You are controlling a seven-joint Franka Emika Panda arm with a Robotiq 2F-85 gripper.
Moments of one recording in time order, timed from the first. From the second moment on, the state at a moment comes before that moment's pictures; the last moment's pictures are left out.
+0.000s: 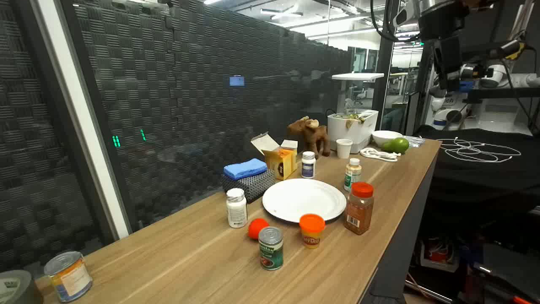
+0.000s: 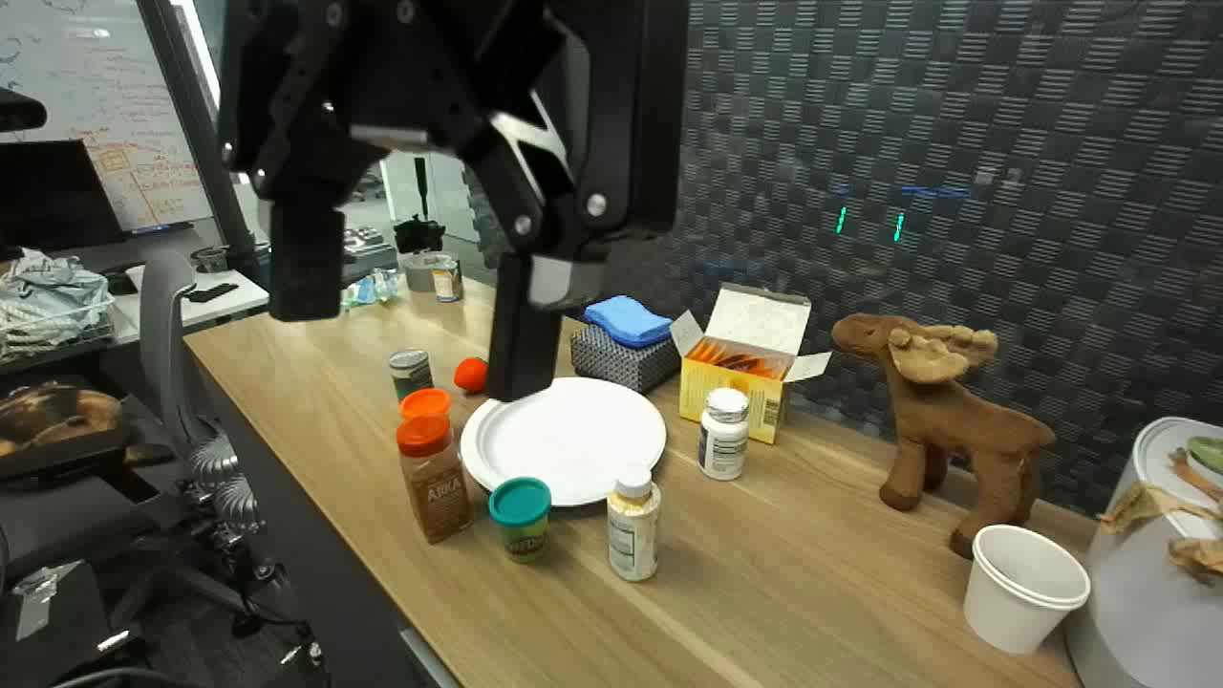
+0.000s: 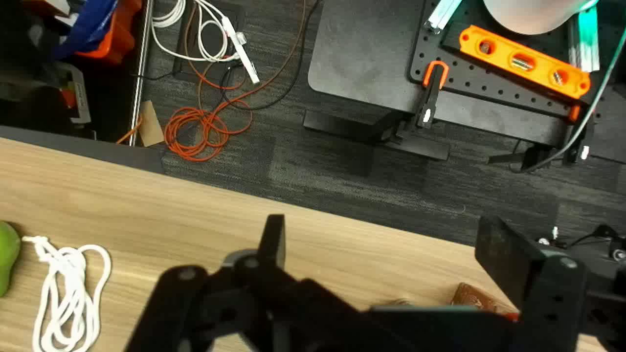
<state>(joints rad) -0.10 -0.27 -0.27 -2.14 -0.25 1.61 -0.57</state>
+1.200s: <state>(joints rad) -0.09 -0.20 -0.25 -2.11 -0.14 1.70 -0.55</state>
